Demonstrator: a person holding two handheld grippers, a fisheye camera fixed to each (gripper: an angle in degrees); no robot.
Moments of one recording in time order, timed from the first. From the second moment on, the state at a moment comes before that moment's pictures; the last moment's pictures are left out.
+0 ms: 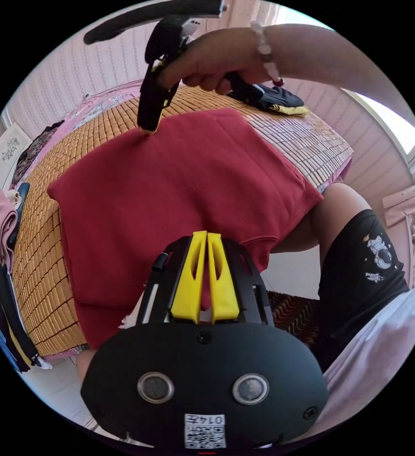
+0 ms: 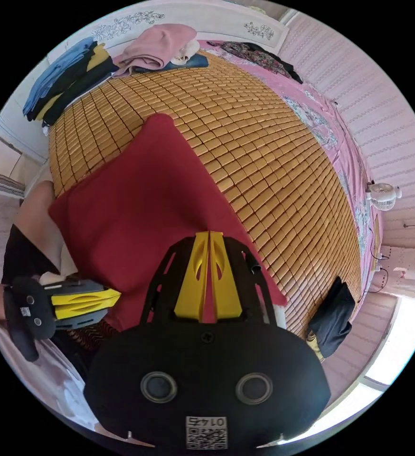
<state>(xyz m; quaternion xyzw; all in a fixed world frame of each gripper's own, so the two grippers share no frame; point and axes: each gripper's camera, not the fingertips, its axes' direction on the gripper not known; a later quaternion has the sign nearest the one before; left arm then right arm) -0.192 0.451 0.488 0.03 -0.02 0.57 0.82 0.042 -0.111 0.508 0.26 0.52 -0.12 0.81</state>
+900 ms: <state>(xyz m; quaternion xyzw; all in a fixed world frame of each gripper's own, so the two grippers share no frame) -0.206 0.412 0.506 0.00 0.02 0.56 0.83 0.081 -0.156 0.442 0.18 0.54 -0.11 0.82</state>
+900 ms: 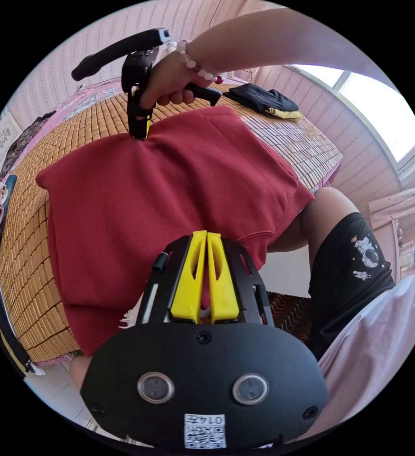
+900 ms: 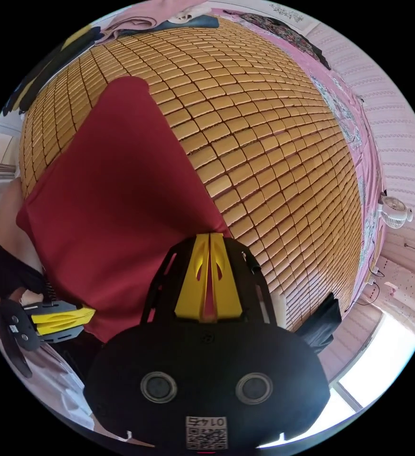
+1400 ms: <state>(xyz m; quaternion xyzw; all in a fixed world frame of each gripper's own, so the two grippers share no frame) -0.198 0.478 0.452 0.07 0.13 0.64 0.75 0.277 0.165 0.466 0.43 0.27 0.03 0.86</state>
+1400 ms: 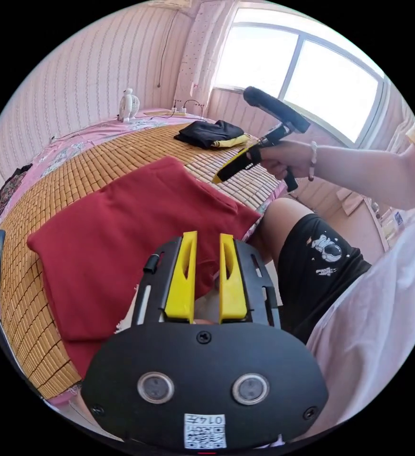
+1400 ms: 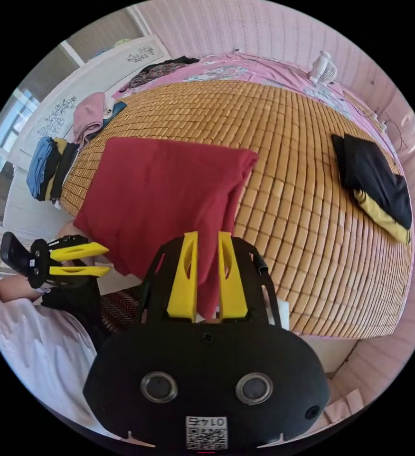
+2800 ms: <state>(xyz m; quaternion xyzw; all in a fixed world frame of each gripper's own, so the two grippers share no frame) -0.240 0.499 0.336 0.05 0.11 0.66 0.74 0.485 0.334 0.525 0.64 -0.32 0.04 0.69</state>
